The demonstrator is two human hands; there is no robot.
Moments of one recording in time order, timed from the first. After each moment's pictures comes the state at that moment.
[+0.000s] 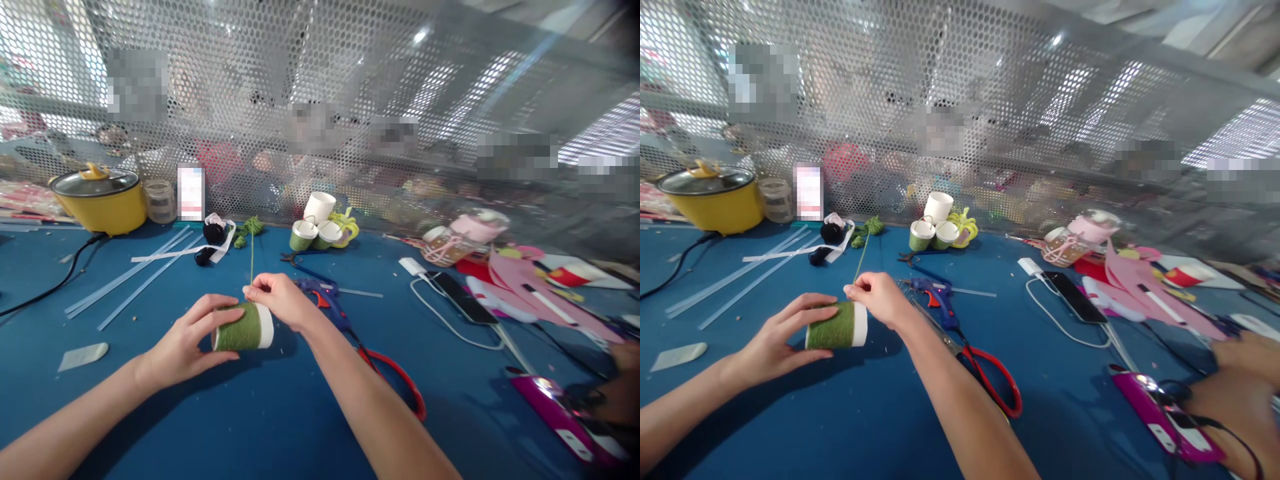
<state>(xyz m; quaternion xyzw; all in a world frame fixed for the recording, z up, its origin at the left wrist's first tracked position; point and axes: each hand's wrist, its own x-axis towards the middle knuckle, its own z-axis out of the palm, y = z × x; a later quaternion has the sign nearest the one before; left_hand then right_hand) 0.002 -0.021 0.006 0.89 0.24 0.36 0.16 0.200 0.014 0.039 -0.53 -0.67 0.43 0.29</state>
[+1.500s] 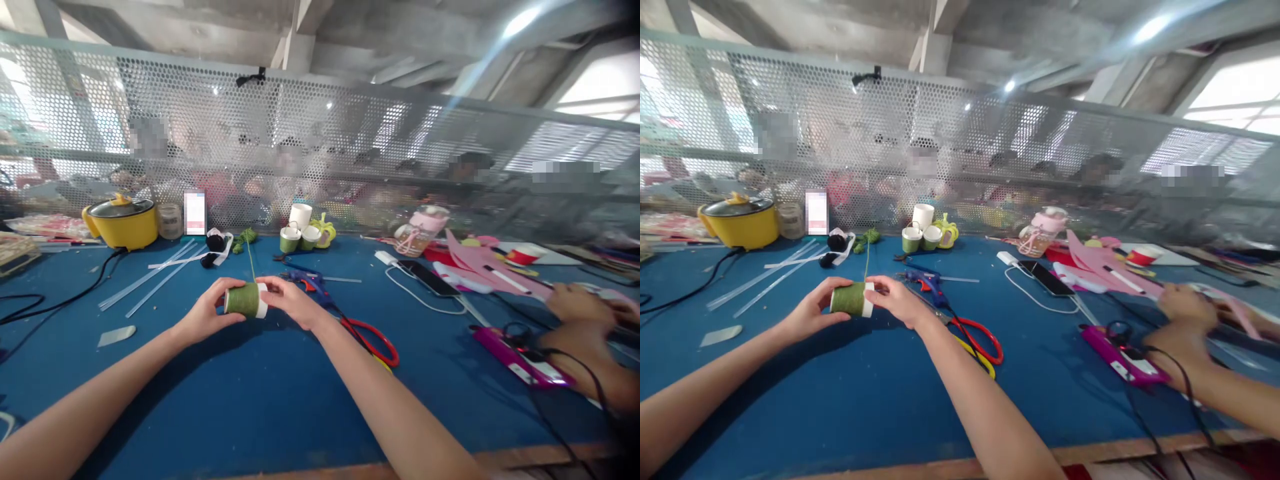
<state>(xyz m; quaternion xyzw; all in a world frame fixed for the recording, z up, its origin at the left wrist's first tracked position) 0.016 -0.007 -0.014 0.77 0.26 0.41 0.41 0.222 -0.026 0.022 -0.46 -0.62 0.50 0.39</state>
